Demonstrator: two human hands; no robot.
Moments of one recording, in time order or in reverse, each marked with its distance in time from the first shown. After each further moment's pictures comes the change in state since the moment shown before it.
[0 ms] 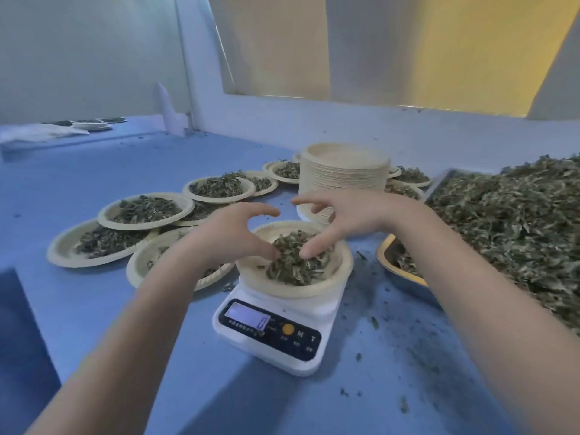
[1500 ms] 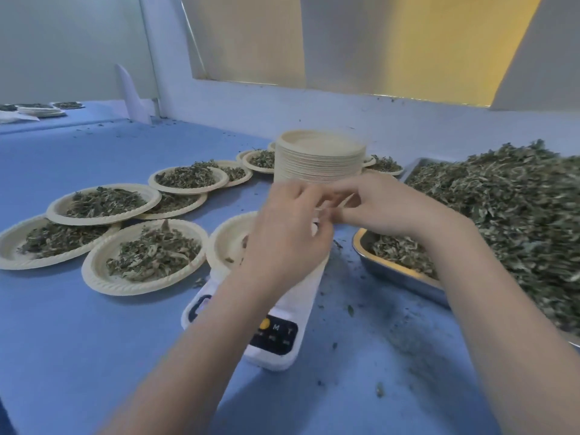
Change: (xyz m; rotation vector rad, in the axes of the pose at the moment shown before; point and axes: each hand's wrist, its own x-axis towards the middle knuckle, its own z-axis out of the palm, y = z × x) left_hand -0.002 0.057 0.078 0.031 0.467 0.521; right_hand -0.045 0.030 0.006 0.101 0.343 0.001
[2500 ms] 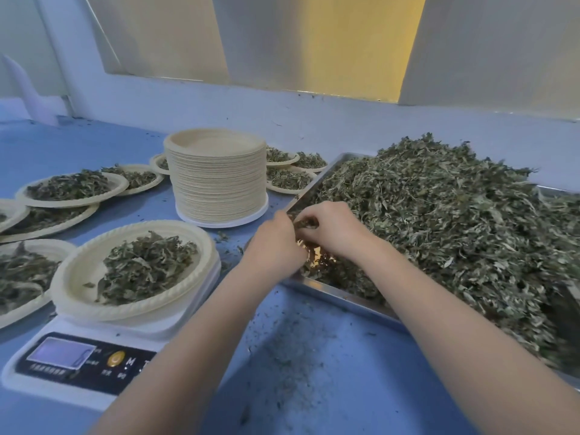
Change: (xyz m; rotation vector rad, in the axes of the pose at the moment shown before) left_hand 0.042 0.062 0.120 0.018 -0.542 -0.366; right_hand -0.017 0.133 0.005 -0.096 0.210 0.200
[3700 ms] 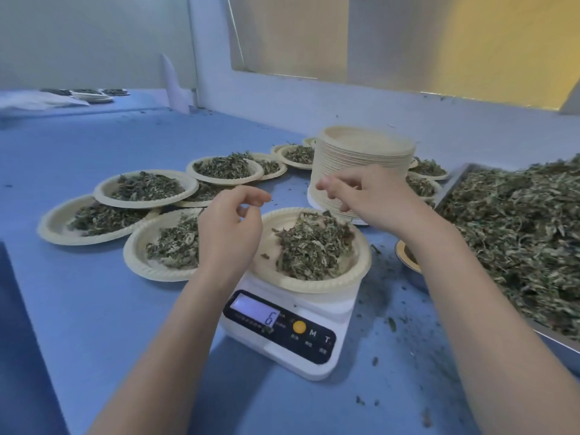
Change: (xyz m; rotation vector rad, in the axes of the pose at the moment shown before) left_hand -0.077 -0.173 -0.111 -0.415 0.731 -0.130; right_hand 0.029 -0.165 0.029 0.139 -0.022 -0.214
